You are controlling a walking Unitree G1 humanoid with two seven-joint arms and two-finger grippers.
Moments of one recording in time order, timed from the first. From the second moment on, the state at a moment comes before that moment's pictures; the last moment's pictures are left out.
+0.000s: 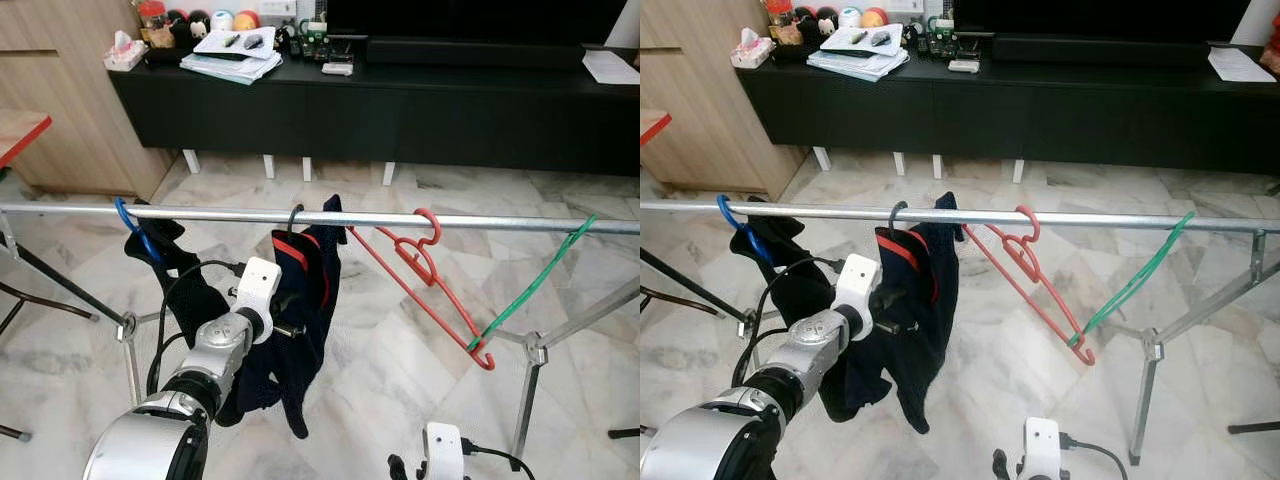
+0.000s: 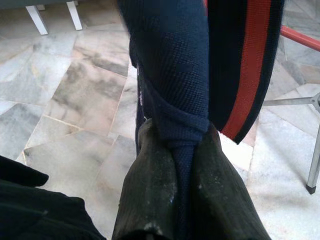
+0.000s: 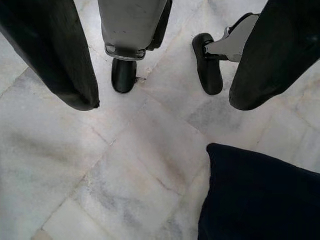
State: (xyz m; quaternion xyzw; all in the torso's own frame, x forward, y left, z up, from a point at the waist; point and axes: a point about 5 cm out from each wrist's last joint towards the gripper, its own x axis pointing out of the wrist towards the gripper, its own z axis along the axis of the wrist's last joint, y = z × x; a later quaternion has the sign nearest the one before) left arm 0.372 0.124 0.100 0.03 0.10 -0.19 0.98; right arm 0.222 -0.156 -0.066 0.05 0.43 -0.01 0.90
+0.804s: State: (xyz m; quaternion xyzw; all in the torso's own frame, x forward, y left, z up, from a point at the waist) left arm 0.374 0.133 0.108 0.02 0.06 -0.16 0.99; right arm 0.230 -0.154 -0.062 0.05 0.42 -0.01 0.91
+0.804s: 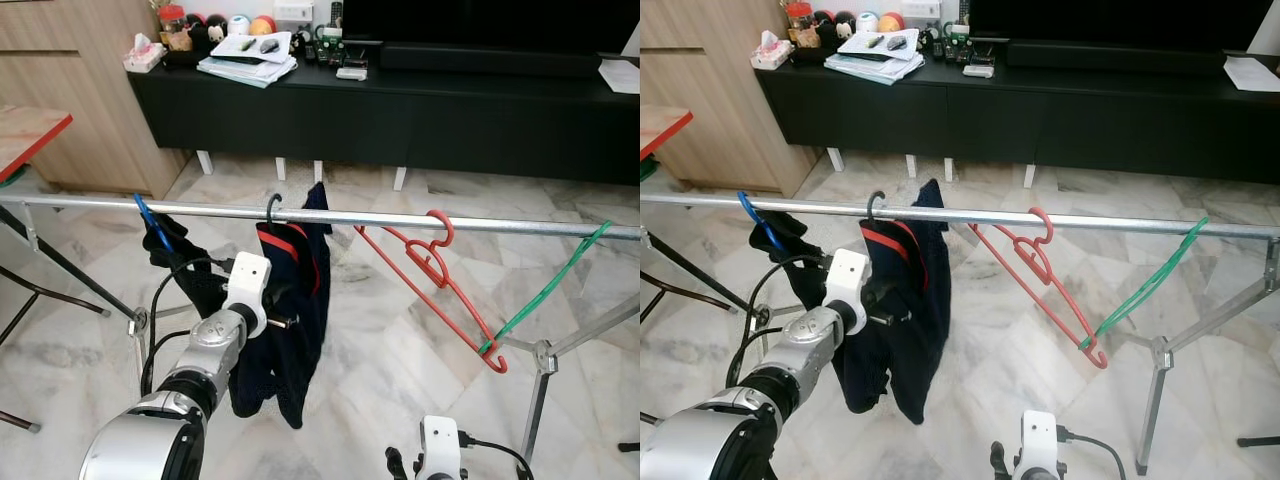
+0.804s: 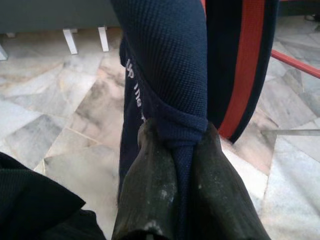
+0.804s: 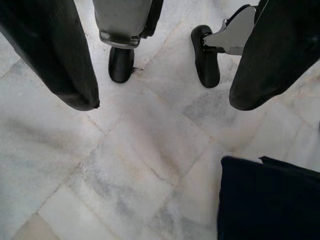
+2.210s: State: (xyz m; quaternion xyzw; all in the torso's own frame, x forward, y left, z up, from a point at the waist) left arm 0.286 0.182 0.055 0.14 0.07 -0.21 0.97; right arm 0.244 -0.158 -0.053 0.04 0.41 -0.01 0.91
